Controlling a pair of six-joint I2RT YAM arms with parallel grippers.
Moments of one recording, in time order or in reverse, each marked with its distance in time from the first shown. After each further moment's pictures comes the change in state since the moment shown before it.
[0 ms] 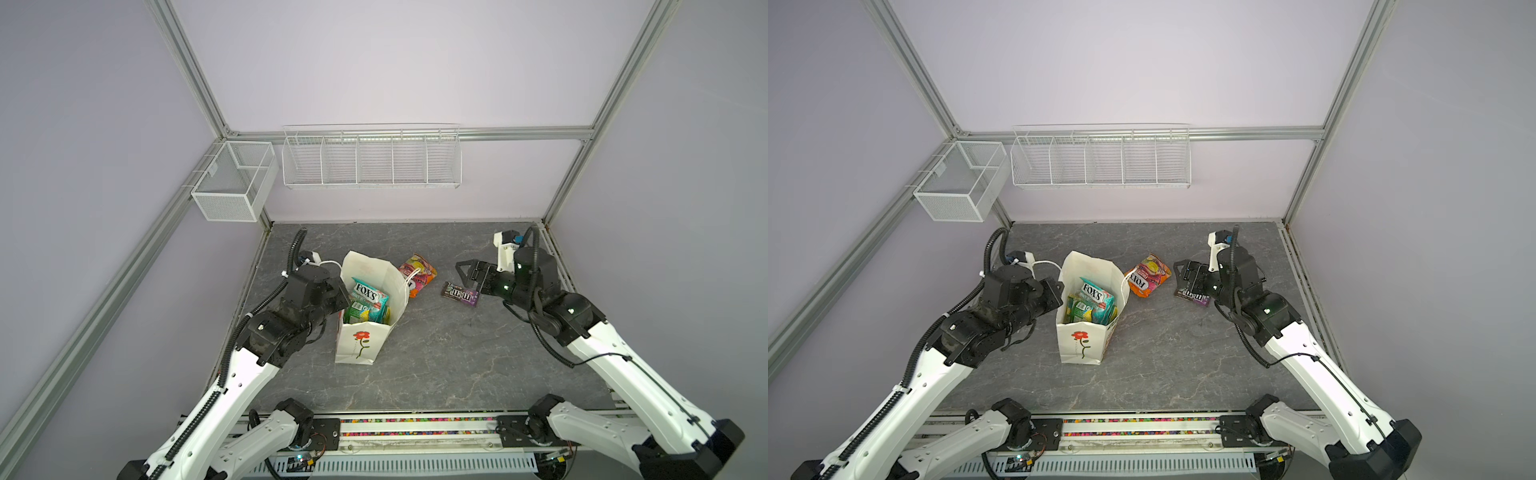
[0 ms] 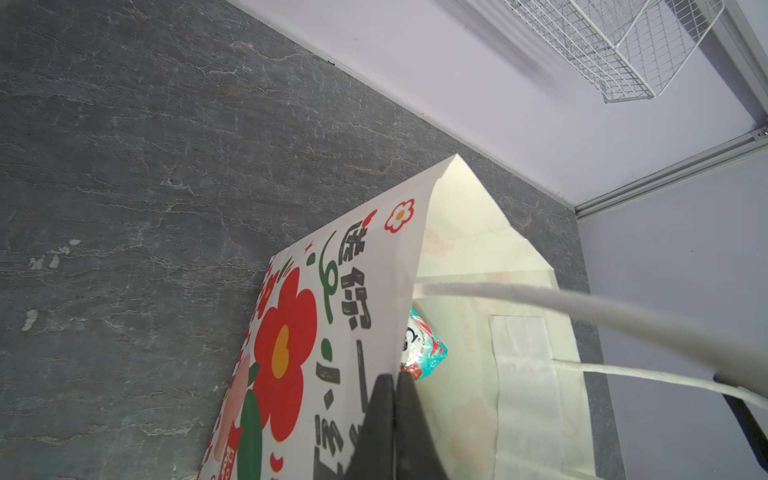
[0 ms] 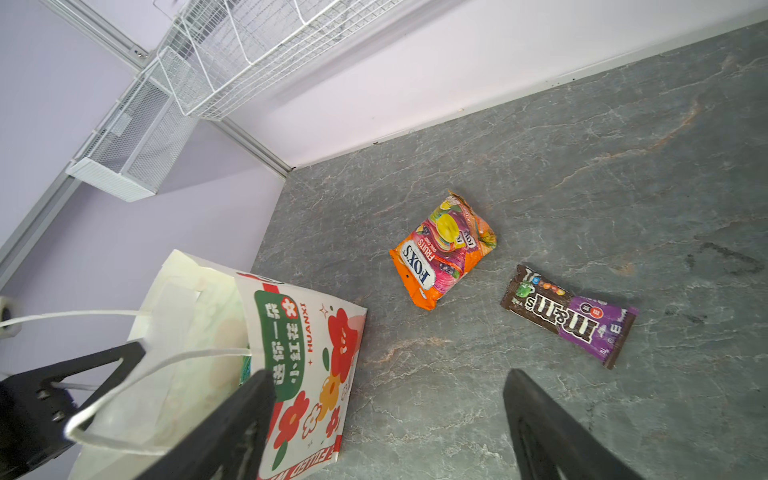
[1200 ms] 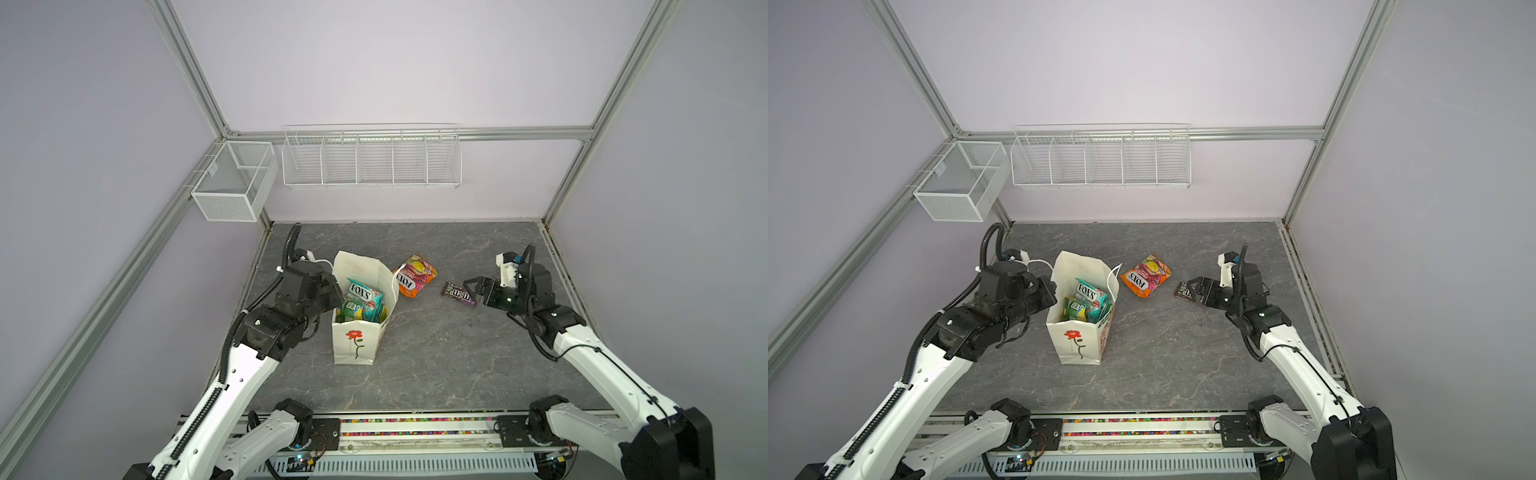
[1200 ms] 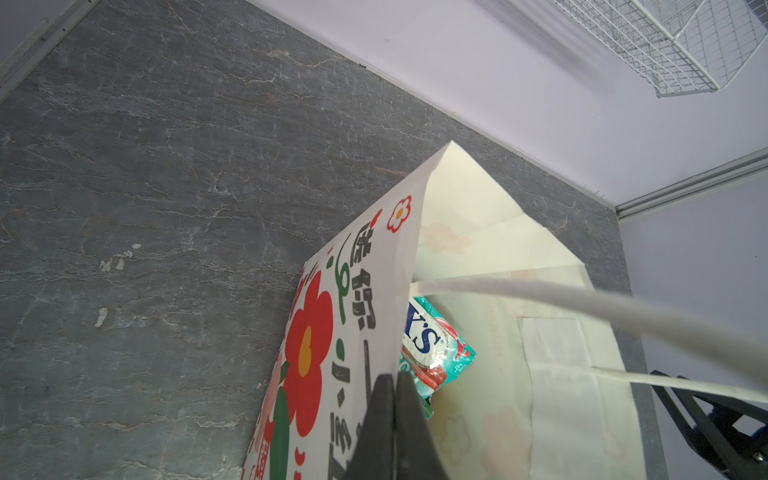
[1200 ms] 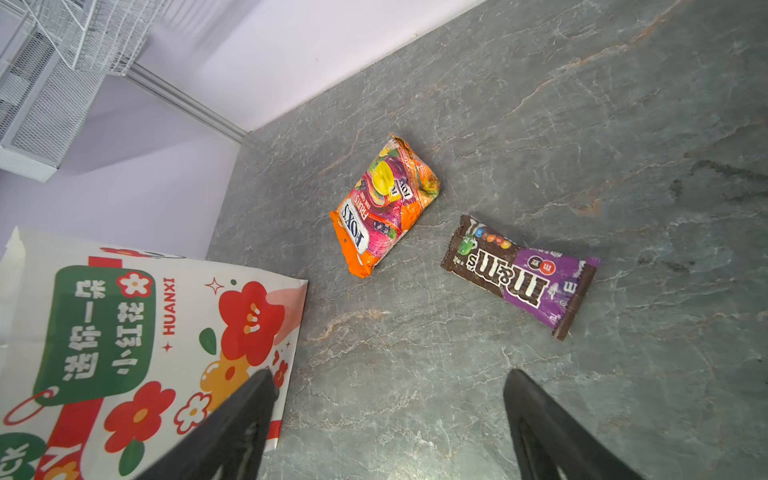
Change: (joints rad) left arm 0.085 0.021 0.026 -0.054 0.023 0.071; right arm -0.257 0.032 -0.333 0.257 -0.280 -0.075
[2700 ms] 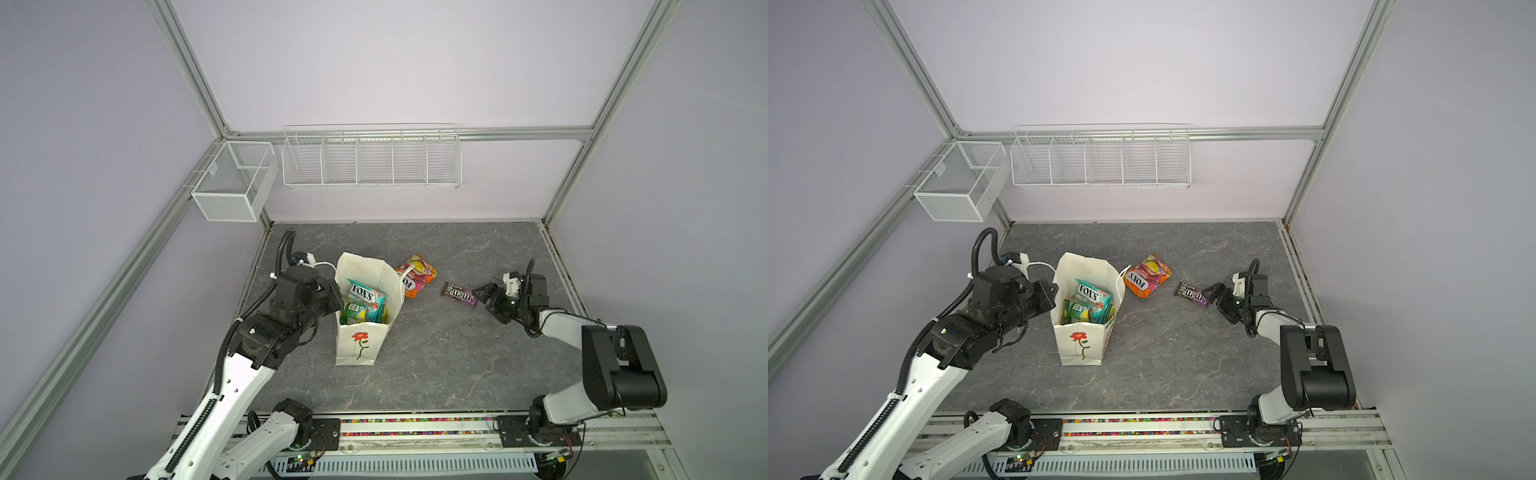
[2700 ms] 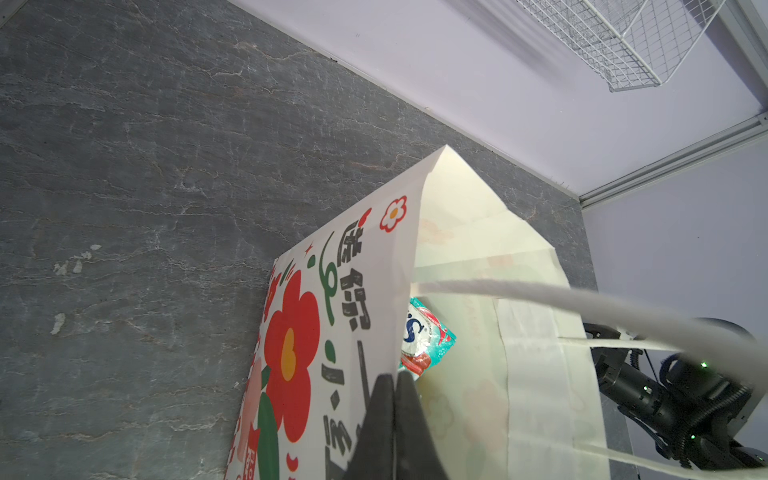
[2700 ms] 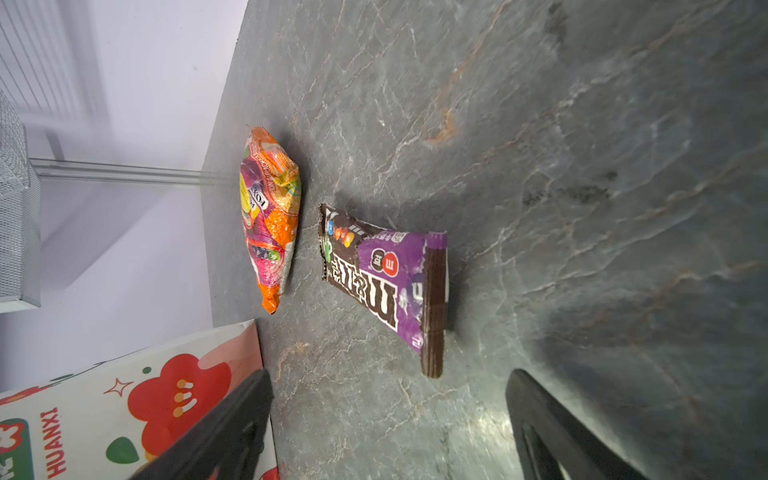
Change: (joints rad) left arm 0.003 -0.053 -0.033 0.031 0.069 0.005; right arm -0.269 0.442 -0.146 0.357 -0.269 0.165
